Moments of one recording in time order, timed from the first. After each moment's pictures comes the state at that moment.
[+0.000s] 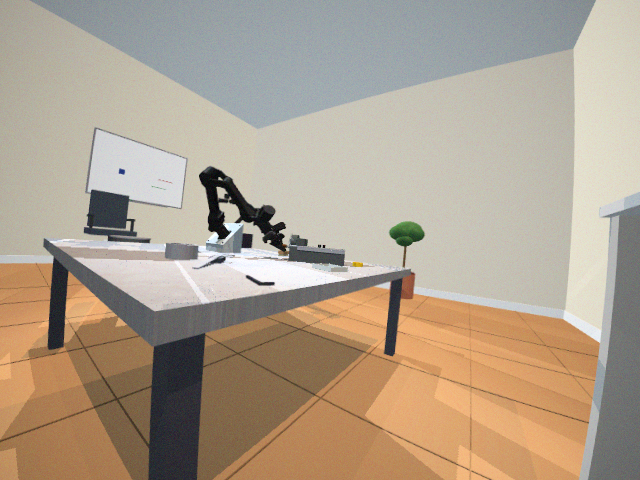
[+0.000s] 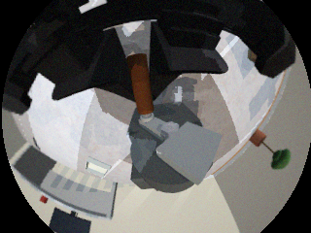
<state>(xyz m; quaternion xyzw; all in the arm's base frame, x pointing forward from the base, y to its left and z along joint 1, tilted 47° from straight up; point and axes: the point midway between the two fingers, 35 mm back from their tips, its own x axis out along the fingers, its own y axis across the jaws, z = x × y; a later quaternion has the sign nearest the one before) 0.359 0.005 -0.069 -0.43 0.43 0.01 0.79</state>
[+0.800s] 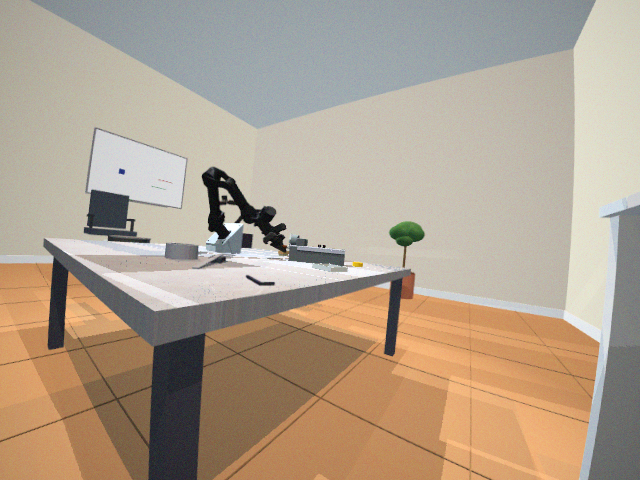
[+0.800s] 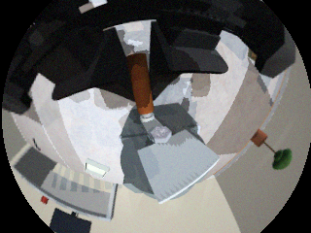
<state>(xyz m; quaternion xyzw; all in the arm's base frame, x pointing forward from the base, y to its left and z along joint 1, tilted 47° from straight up) 0.355 0.007 -0.078 -0.43 0.43 0.01 0.79</state>
